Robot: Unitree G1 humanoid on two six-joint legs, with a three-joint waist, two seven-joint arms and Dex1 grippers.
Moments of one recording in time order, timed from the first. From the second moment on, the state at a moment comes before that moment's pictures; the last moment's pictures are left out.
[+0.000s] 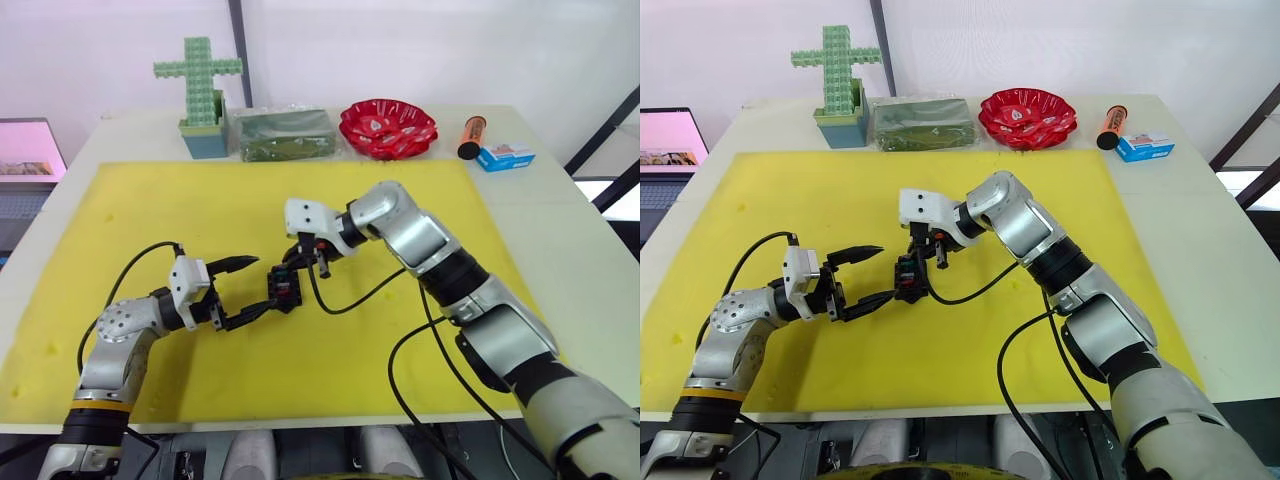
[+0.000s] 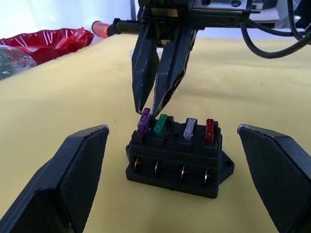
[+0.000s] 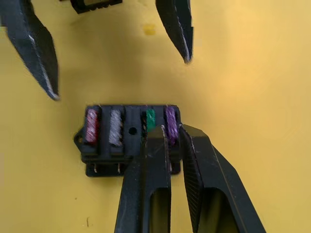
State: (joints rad) left arm -0.13 0.54 0.05 0.05 -0.44 -0.09 -1.14; right arm -1.02 -0.31 0.53 0.30 0.00 0.50 1.26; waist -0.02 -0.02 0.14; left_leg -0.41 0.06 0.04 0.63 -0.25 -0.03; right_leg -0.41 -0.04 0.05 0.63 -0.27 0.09
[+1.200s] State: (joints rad) left arm -0.09 0.54 0.05 0.03 -0.43 -0.09 -1.15; right arm -0.97 -0.29 0.51 0.30 0.01 0.52 1.21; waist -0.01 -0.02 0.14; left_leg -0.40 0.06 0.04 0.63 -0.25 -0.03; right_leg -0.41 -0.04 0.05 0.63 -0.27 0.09
